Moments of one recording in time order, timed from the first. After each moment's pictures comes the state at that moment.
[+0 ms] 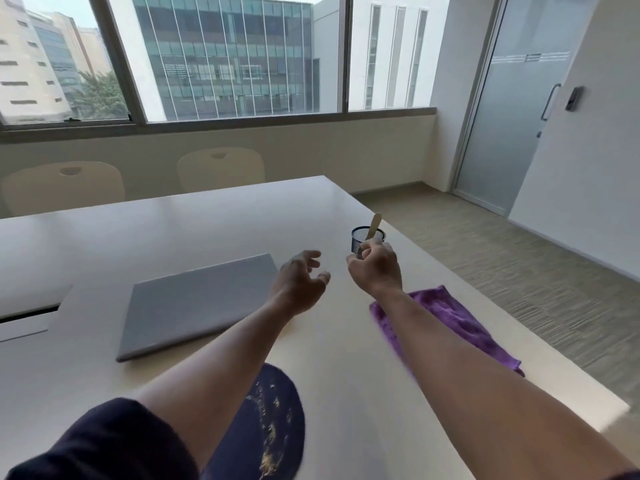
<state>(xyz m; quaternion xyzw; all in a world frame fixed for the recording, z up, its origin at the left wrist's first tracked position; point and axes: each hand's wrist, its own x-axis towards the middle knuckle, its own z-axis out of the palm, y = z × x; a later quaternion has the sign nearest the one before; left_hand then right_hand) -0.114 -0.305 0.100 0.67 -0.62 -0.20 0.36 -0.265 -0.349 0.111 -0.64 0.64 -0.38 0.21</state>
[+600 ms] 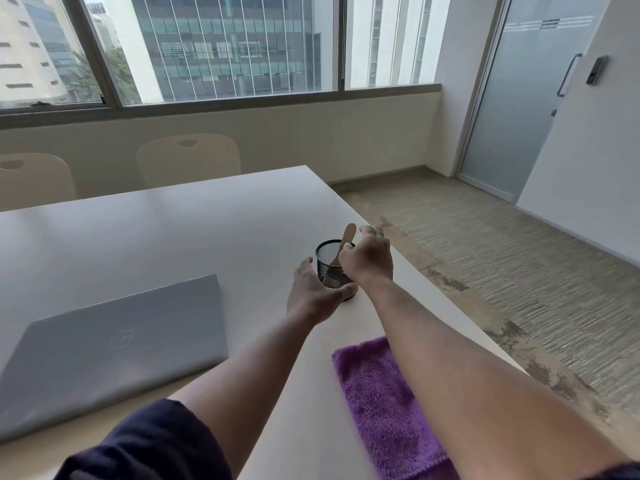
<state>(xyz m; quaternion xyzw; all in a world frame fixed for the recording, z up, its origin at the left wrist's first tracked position) -0.205 -0.469 0.033 0.72 -0.52 -0.26 0.37 -0.307 -0.513 0.086 -0.64 0.65 -0.37 0.18</state>
